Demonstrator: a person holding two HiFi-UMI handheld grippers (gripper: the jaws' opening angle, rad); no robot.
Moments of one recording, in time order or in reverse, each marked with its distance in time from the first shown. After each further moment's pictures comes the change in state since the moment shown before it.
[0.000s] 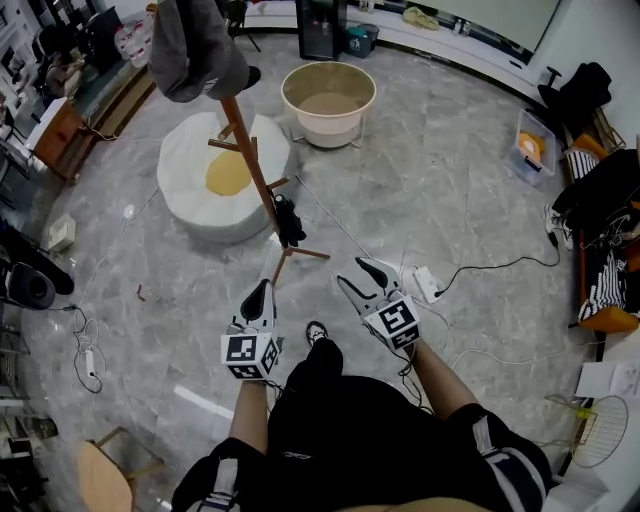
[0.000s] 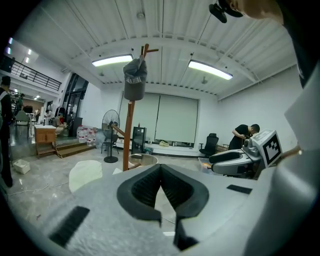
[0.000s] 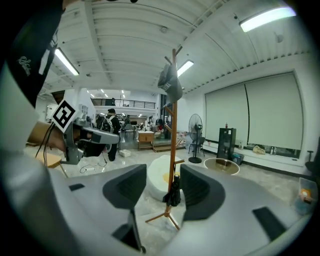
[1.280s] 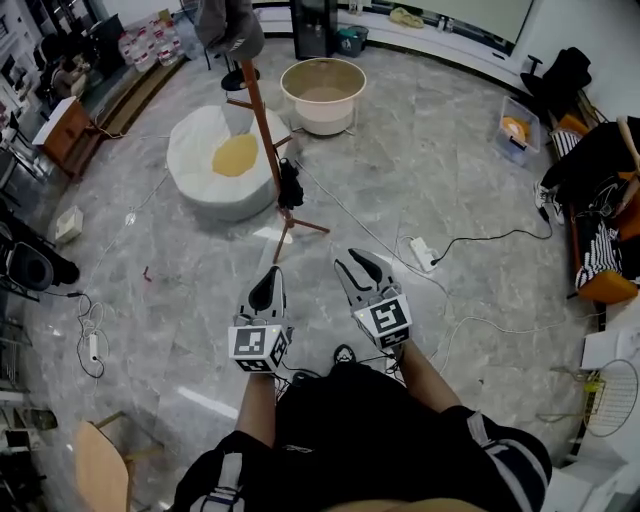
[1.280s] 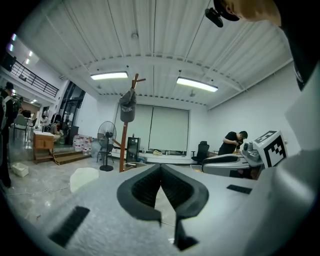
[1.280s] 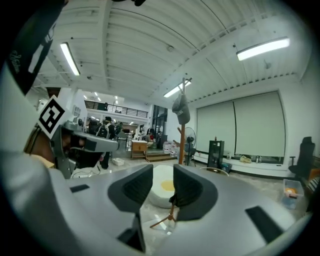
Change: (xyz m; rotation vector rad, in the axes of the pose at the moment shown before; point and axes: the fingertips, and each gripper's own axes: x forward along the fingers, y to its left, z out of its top) left arm -0.192 -0.091 -0.004 0.036 -0.119 -0.055; right arm -0.146 0.160 0.021 -0.013 -0.120 -0.149
